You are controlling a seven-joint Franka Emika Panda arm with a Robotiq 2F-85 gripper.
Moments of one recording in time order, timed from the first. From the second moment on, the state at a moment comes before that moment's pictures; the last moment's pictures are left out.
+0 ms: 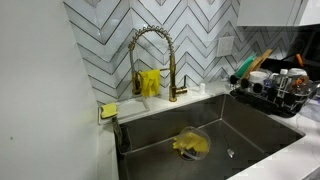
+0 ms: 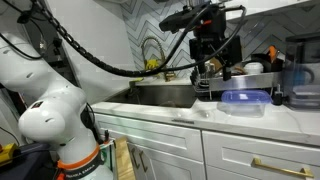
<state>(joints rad) -0.11 -0.36 -0.36 -2.19 0.00 1.94 -0.49</state>
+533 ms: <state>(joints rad) -0.12 -0.24 -0.38 -2.12 0.16 1.97 -0.55</state>
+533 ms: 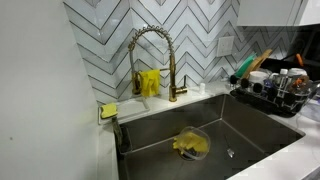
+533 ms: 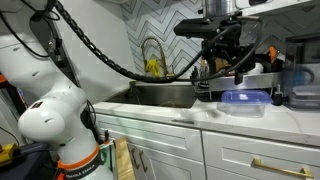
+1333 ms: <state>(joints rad) -0.22 0.16 -0.34 -1.86 0.47 1.95 -0.67</state>
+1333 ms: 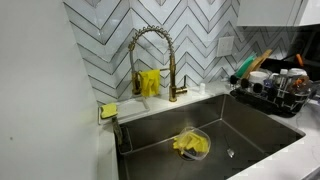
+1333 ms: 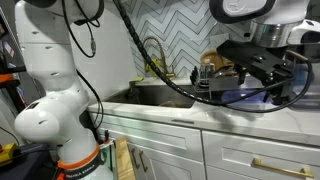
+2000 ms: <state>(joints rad) -0.30 0.26 -0.26 -1.78 0.55 1.89 -0.67</state>
